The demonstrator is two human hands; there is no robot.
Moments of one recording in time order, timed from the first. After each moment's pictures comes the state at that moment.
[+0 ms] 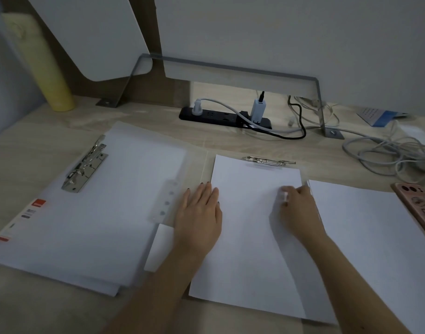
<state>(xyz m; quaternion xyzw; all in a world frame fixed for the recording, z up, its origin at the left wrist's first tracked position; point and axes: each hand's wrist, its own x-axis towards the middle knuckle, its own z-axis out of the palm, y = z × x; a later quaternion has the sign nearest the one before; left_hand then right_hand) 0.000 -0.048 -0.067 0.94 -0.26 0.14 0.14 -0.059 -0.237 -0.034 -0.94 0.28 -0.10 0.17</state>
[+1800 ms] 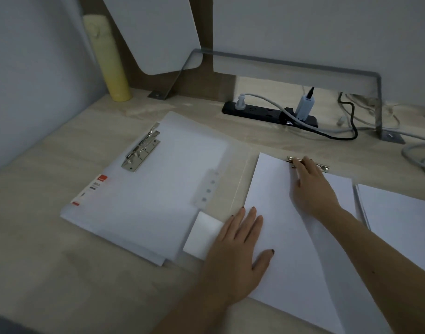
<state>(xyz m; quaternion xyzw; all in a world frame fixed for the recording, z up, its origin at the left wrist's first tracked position) -0.070 -0.008 -0.077 0.93 -0.32 0.08 0.17 0.002 -0.223 -0.037 -0.98 0.12 -0.06 0.13</state>
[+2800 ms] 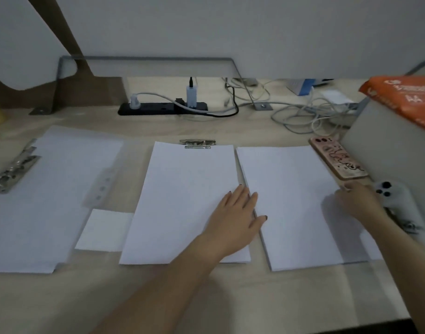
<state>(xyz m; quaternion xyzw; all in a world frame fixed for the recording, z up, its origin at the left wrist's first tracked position) -0.130 -0.151 -0.035 0.85 -0.50 -0.13 0.13 -0.240 -0.396 -0.019 -0.81 0.55 -0.04 0.19</state>
